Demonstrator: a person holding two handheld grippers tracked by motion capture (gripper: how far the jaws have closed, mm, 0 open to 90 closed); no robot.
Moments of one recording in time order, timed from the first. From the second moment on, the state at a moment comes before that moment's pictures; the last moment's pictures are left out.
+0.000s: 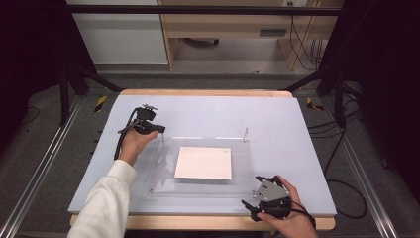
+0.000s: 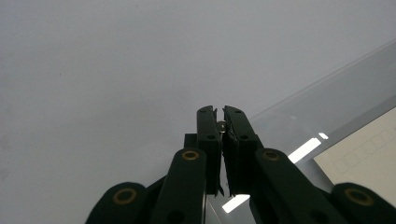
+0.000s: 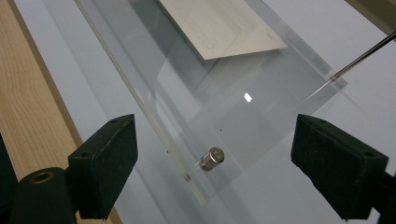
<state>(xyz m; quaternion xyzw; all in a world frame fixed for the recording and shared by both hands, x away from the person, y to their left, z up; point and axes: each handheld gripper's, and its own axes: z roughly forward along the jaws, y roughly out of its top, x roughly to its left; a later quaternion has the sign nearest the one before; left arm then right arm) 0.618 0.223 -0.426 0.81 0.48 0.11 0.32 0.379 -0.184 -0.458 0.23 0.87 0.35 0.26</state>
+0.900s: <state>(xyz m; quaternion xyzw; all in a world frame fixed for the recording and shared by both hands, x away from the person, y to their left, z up) 0.621 0.224 -0.427 0.81 0.48 0.10 0.32 0.388 -0.189 -0.471 0.22 0.87 0.33 0.29</state>
